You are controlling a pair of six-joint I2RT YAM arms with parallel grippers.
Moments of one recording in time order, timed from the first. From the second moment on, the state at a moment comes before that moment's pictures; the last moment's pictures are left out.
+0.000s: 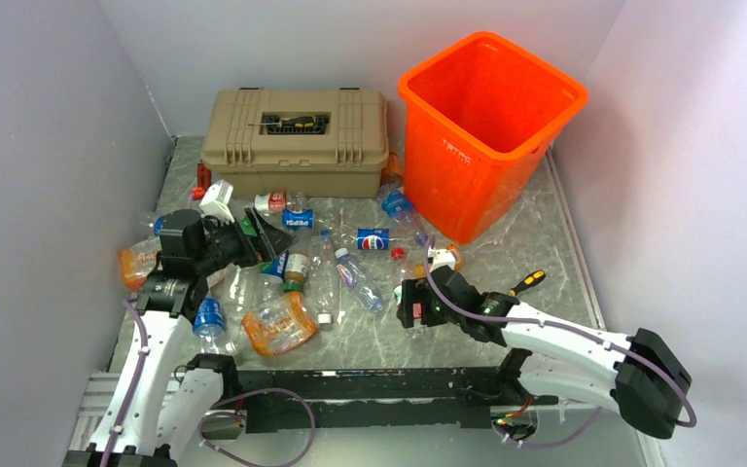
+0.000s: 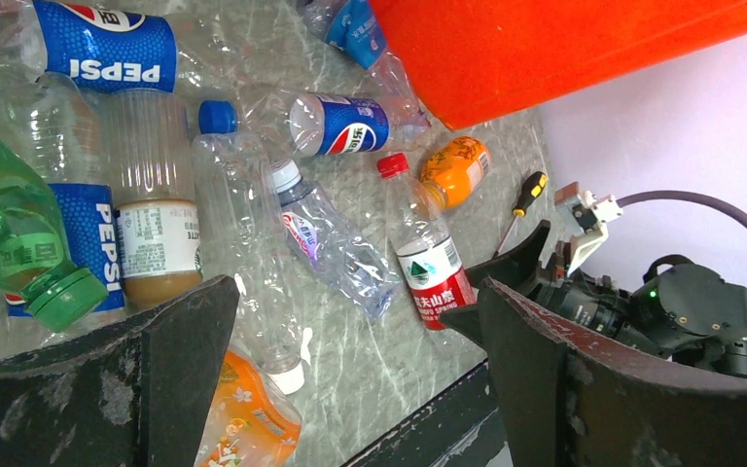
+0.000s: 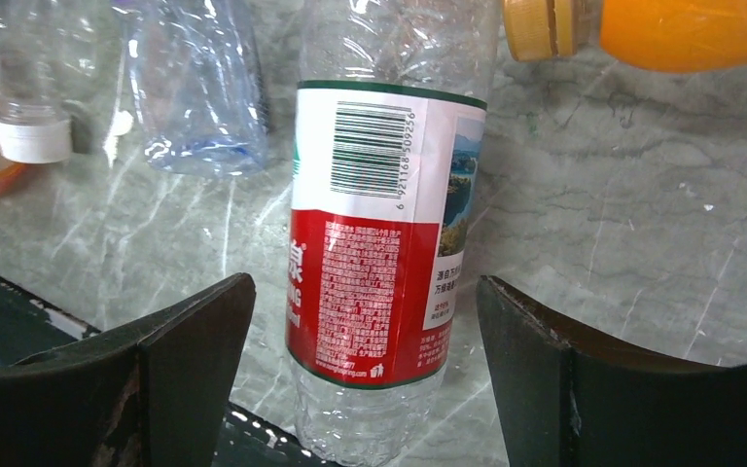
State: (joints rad) left arm -0.07 0.76 0.77 -0.42 0.56 -0.55; right arm 0.89 0.97 0.44 -0.26 0.15 0.65
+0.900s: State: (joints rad) left arm -0.11 0.75 0.74 -0.29 0.68 -0.60; right arm 1.01 0.57 0.32 -0.05 0.17 0.63
